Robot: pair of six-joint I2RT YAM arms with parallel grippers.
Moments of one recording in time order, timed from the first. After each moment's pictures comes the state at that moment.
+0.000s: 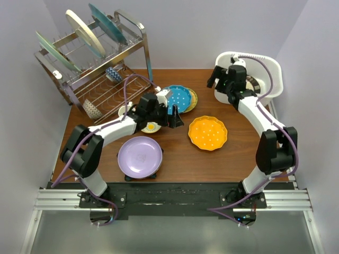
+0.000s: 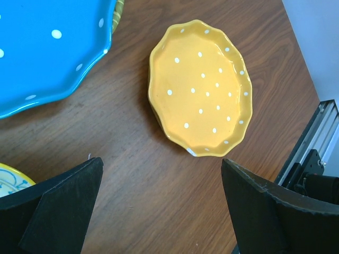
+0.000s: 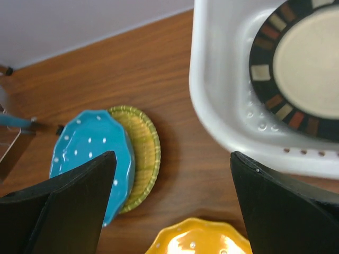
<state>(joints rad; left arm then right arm) -0.57 1.69 1.06 0.06 0.40 -0.43 0.17 1.67 1.34 -0.11 0.09 0.43</state>
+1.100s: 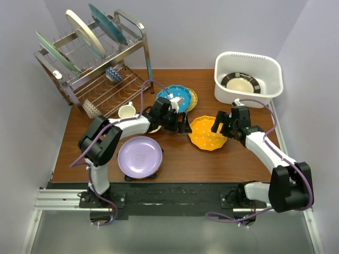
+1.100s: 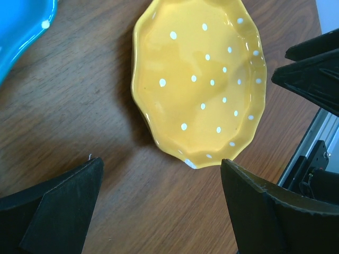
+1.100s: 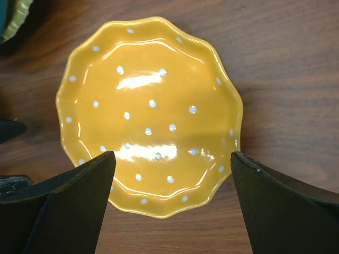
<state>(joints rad) -0.65 1.90 1.16 0.06 0.42 -0.47 0.18 1.26 0.73 -0.31 0.01 0.48</state>
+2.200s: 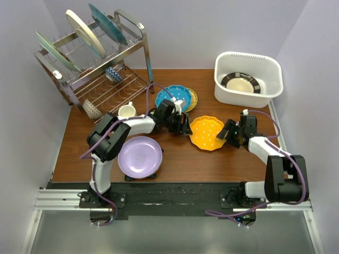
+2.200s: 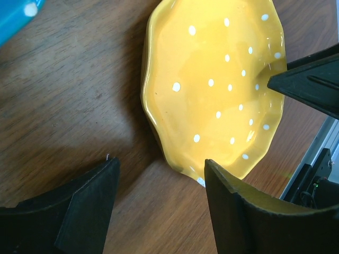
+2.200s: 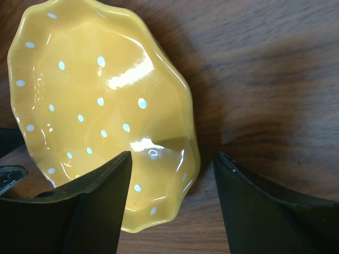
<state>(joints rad) -0.67 2.01 1.21 0.07 0.41 -0.52 0.01 1.33 0.56 -0.14 -0.18 0.54</state>
